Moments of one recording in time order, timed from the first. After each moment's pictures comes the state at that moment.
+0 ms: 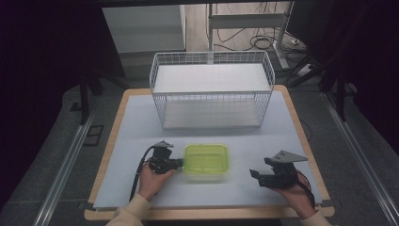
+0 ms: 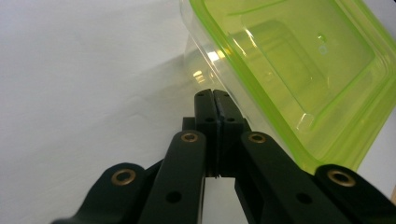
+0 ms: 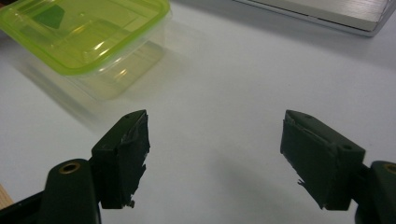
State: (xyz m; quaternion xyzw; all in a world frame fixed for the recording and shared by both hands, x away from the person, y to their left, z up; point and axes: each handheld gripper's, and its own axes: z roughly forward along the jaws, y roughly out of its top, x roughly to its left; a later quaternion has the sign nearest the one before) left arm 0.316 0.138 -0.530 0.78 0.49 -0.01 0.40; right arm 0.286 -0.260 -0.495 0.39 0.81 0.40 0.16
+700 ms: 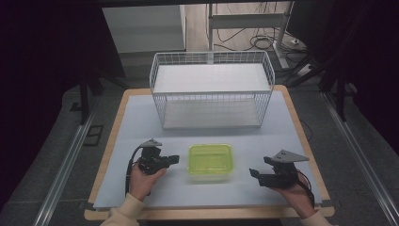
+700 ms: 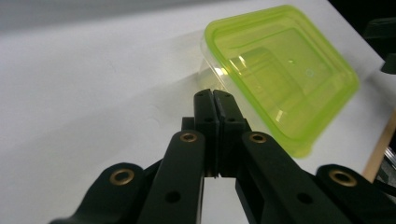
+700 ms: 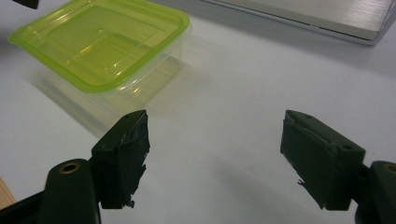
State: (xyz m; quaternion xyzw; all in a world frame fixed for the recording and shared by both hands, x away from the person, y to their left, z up) left arm 0.298 0.165 -0.505 0.75 0.49 0.01 0.44; right arm 0.287 -0.261 -0.493 0.38 0.81 0.41 0.16
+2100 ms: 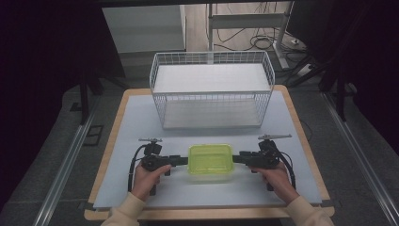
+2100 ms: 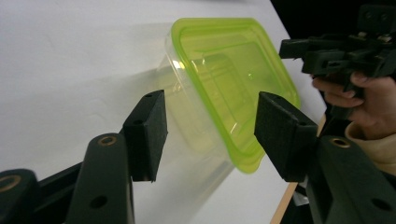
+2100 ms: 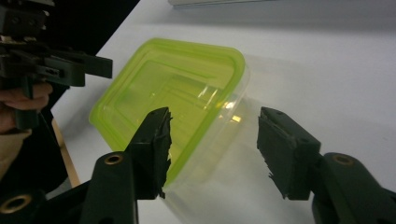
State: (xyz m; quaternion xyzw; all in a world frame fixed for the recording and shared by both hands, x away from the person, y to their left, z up) left arm 0.313 0.161 -0.512 0.70 0.52 -0.12 0.48; right arm 0.347 -0.225 -0.499 0.44 0.76 0.47 -0.06
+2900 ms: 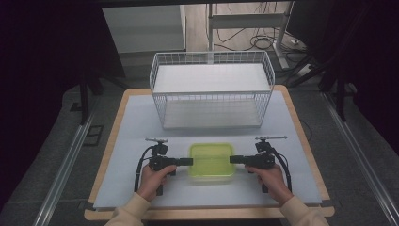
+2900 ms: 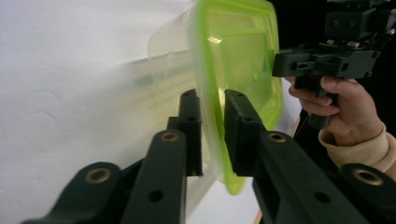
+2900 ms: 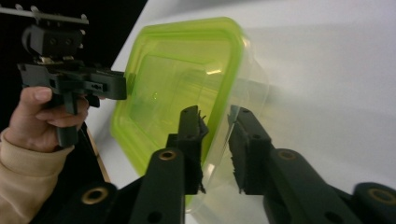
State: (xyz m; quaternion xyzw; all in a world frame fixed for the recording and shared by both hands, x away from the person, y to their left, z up) left arm 0.321 0.147 -0.527 0.68 0.51 -0.18 0.49; right arm 0.350 -0.219 -0.512 0.48 0.73 0.47 -0.15
